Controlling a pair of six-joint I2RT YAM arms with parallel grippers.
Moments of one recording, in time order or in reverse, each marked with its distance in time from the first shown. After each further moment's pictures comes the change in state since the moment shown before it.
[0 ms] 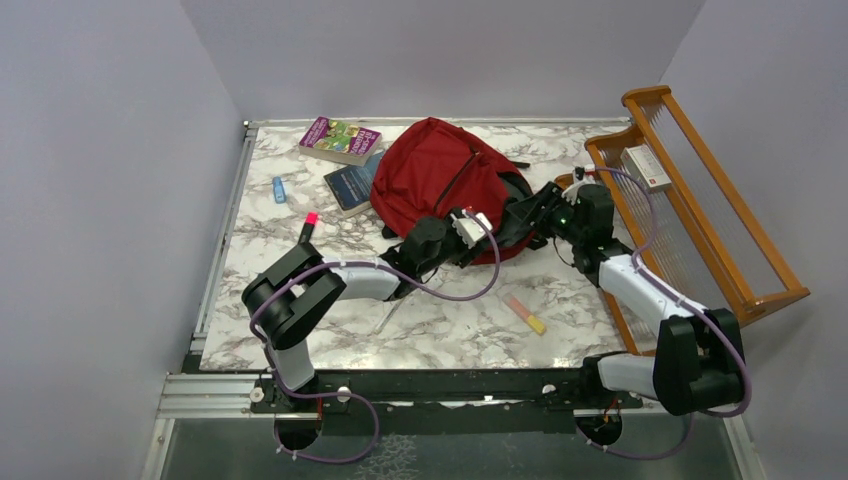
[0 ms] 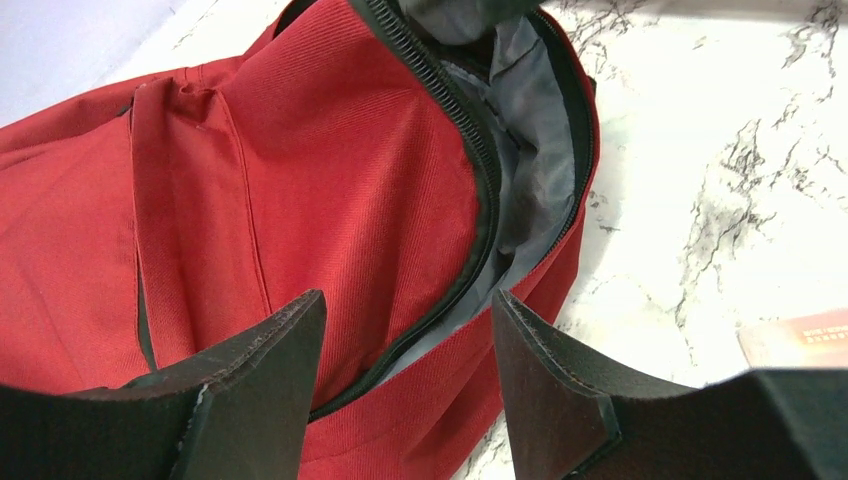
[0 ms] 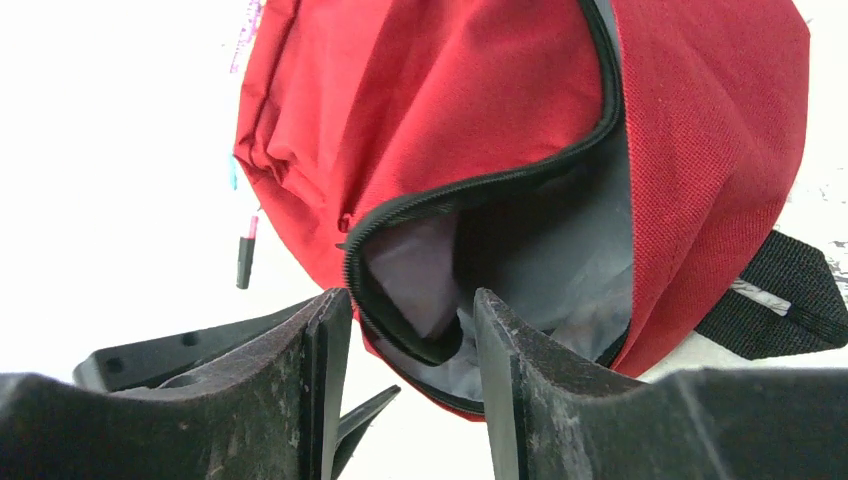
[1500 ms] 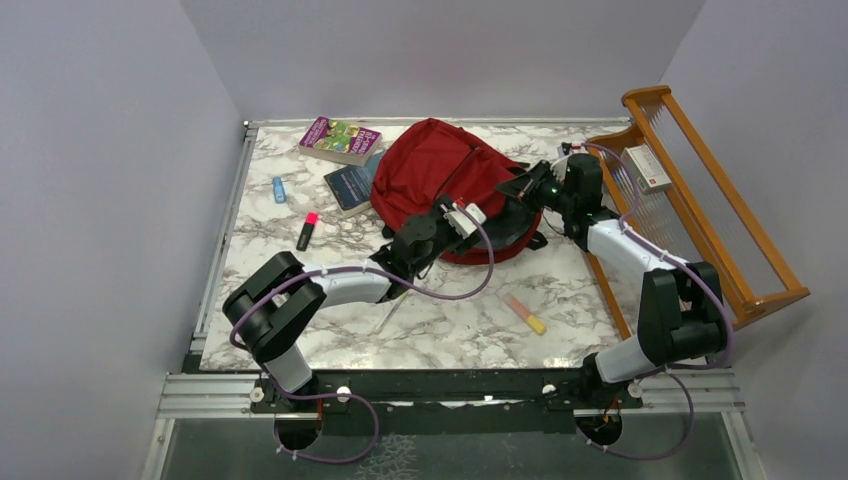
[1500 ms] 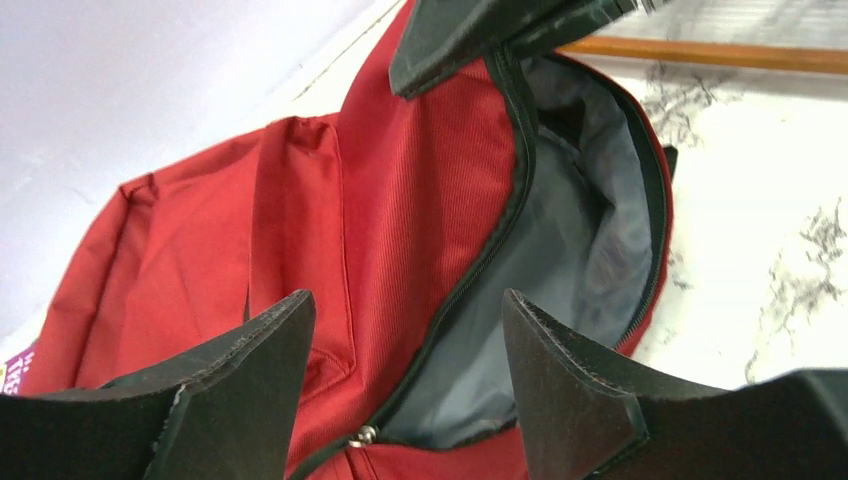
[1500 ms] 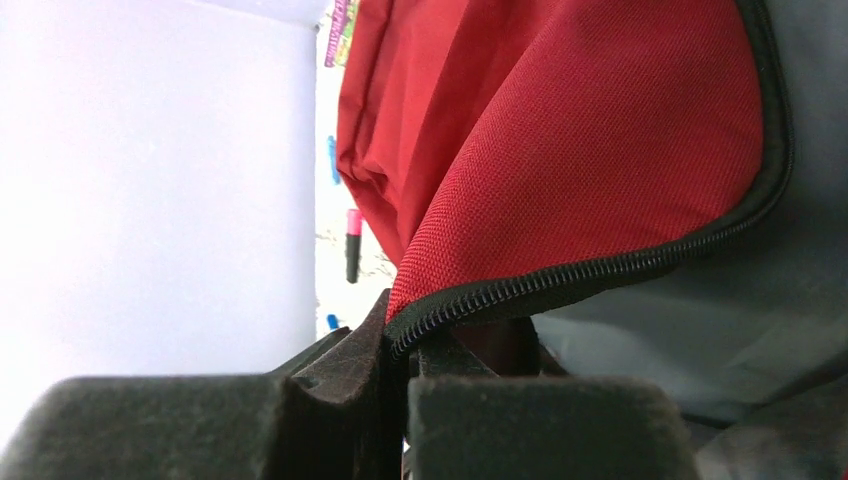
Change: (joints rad) left arm 0.000 -0.117 -0.050 0.034 -0.133 0.055; right arm 0.000 0.222 0.240 0.007 -0.172 0.168
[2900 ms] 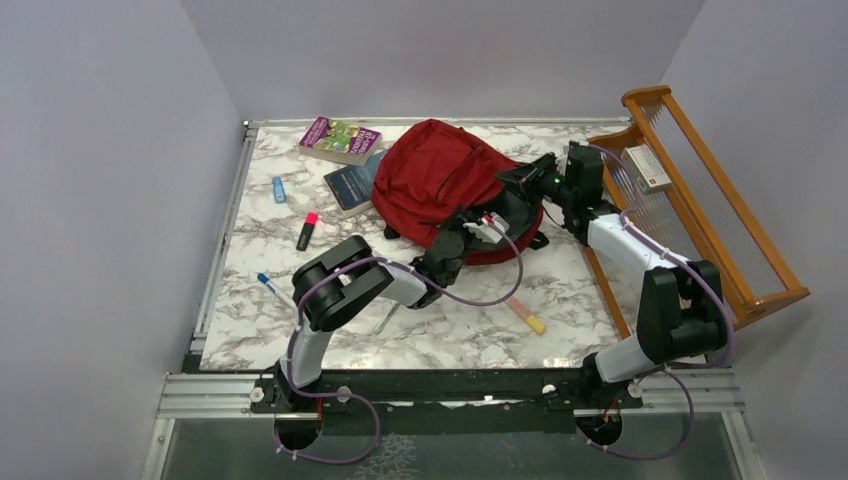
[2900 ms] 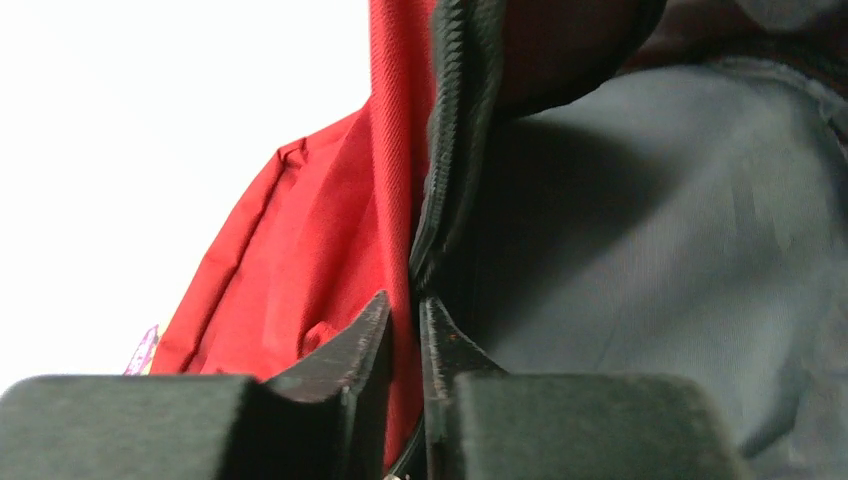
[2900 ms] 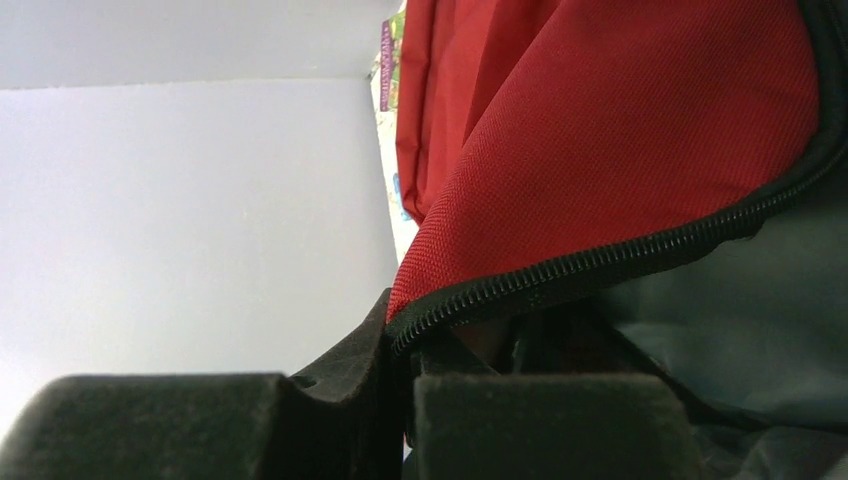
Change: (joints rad) left arm -0.086 0.400 0.171 0.361 -0.462 0.317; right arm 0.000 0.009 0.057 -0.014 0.053 0.297
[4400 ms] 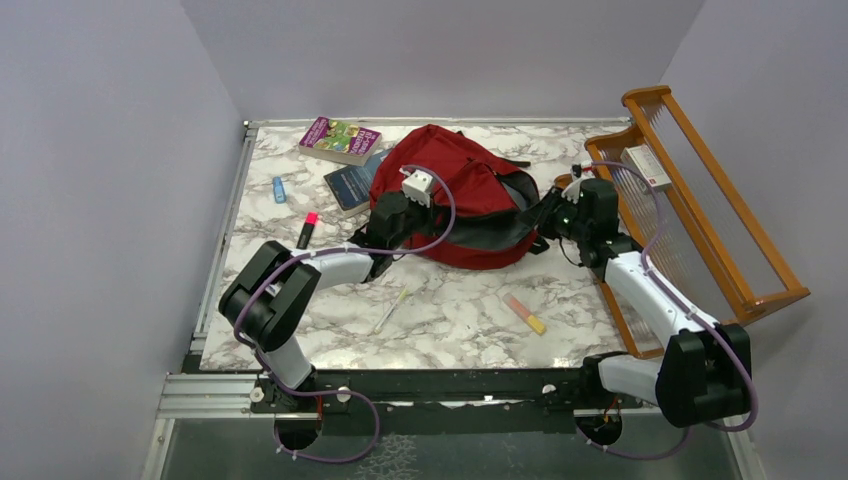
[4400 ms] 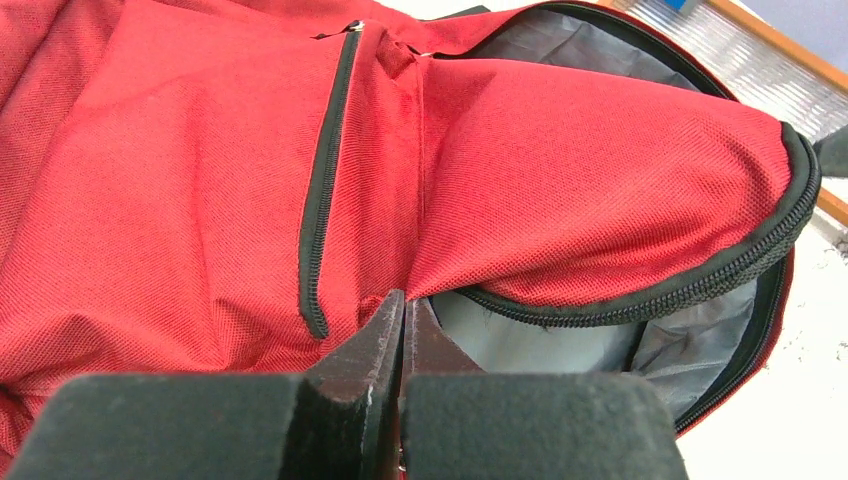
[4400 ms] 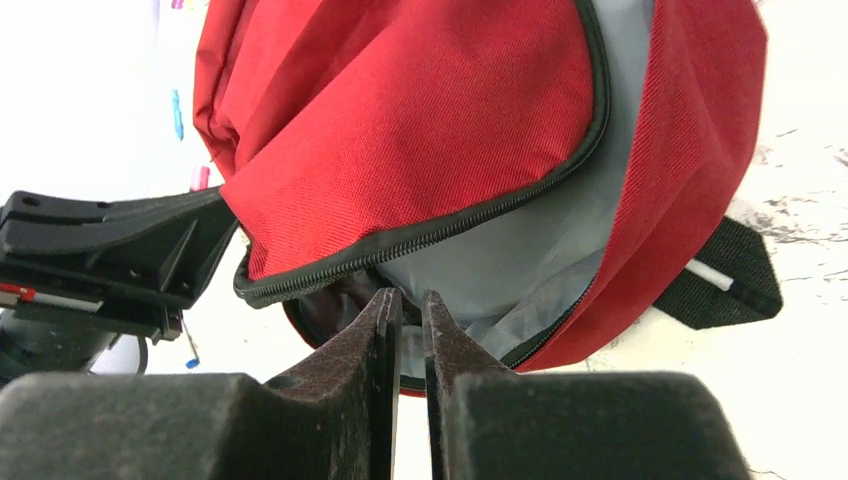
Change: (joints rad) left arm 0.313 -0.365 -0.146 -0.438 0.586 -0.797; right arm -0.006 -0.312 -0.211 -0.250 0.121 -0.606
